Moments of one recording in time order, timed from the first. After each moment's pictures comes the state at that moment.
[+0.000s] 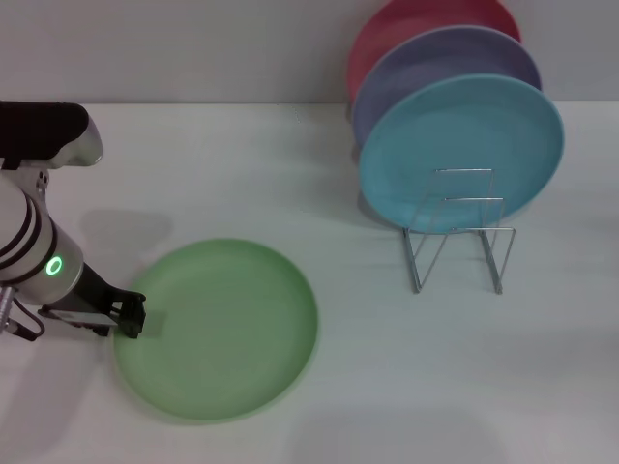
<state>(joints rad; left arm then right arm) -0.57 -2.06 -1.64 -1.26 2.80 -1.47 -0.07 0.48 2.04 0.50 -0.11 -1.38 -1.43 0.58</state>
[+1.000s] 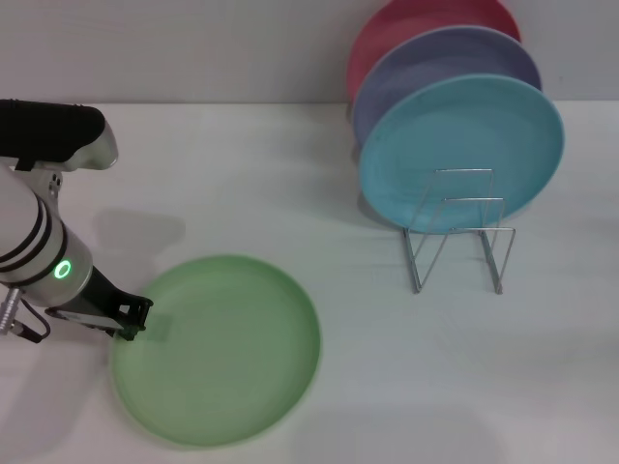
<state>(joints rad) -0.58 -2.06 -1.60 -1.27 2.79 -1.48 -0.05 0.47 2.04 0.50 -0.11 -1.38 -1.43 0.58</state>
